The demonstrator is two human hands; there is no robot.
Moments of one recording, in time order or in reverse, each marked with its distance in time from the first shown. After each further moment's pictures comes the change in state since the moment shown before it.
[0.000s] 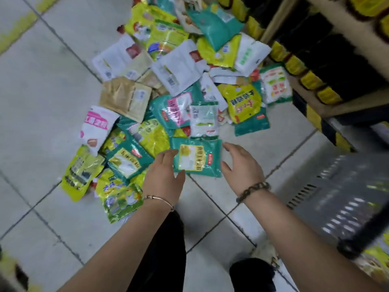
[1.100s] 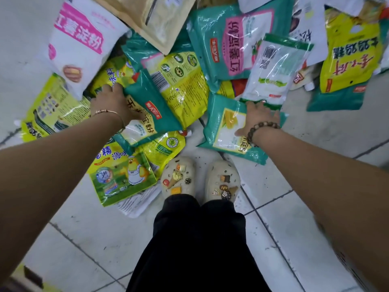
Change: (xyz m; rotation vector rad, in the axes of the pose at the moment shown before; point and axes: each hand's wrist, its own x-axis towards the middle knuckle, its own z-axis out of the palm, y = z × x) left_hand 0.196 -0.301 0.053 0.407 -0.209 -0.402; right_hand 0.200 0.029 0.221 -0.714 -0.437 0.169
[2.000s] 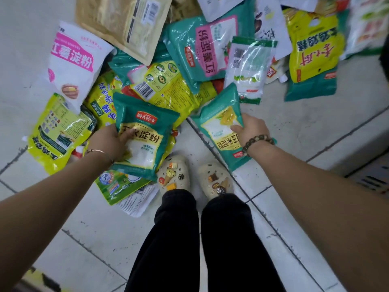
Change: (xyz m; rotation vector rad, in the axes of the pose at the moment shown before) left_hand -0.081 -0.003 -0.003 -0.278 -0.066 0.005; right_hand -0.062 0.028 0.009 0.609 0.132 0.026
